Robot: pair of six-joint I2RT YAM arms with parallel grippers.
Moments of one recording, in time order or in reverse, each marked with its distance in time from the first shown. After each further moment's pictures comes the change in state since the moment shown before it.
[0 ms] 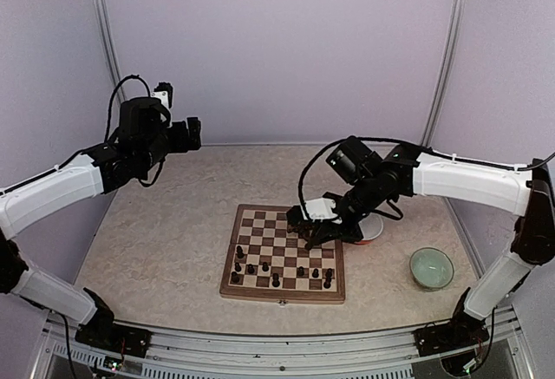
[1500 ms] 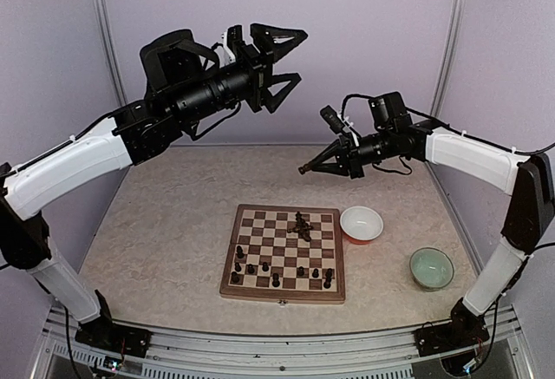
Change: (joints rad) left arm -0.377 0.240 0.543 0.170 0.530 -0.976; right arm -0.344 0.081 0.104 0.402 -0.579 0.528
